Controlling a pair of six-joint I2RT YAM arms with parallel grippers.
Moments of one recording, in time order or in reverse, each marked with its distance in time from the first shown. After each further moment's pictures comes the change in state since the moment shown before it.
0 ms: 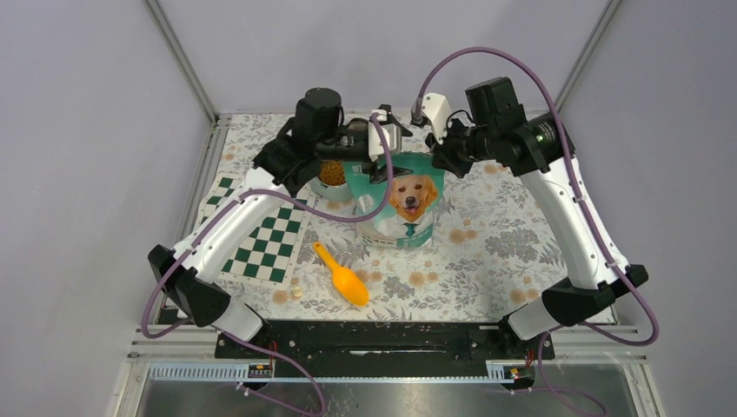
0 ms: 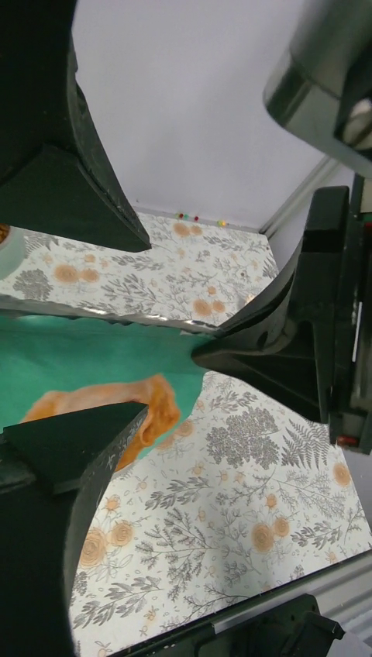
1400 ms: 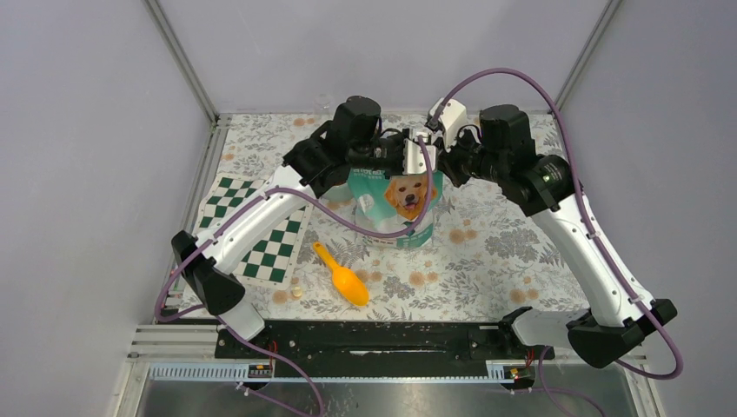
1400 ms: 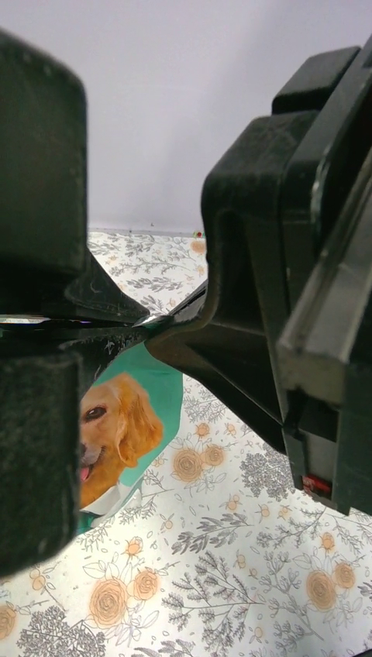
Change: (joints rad) left arm -0.153 0.137 0.124 -0.105 -0.234 0.160; right arm 0.013 -0.271 -0.422 0.416 0.097 0.203
